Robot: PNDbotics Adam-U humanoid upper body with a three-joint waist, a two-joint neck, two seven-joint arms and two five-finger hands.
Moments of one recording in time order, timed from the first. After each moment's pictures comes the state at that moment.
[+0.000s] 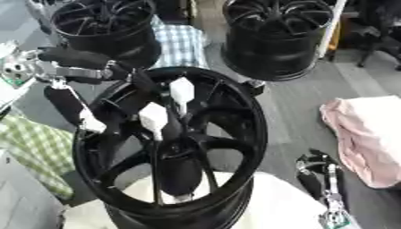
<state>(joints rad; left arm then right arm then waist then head) -0.82 0.78 -0.56 -1.46 -0.19 -0.38 -0.74 -0.18 -0.11 0.08 -1.08 0.33 -0.18 -0.46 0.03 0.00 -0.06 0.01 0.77</state>
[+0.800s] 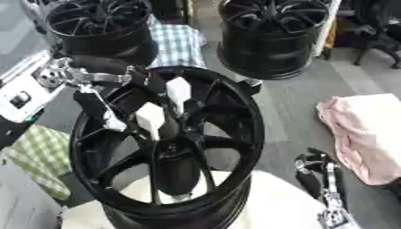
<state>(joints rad) -0.84 0.68 -0.61 -1.34 -0.25 -0.42 -0.70 -0.18 -0.11 0.08 -1.08 0.33 -0.19 -0.45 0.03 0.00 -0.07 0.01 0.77</state>
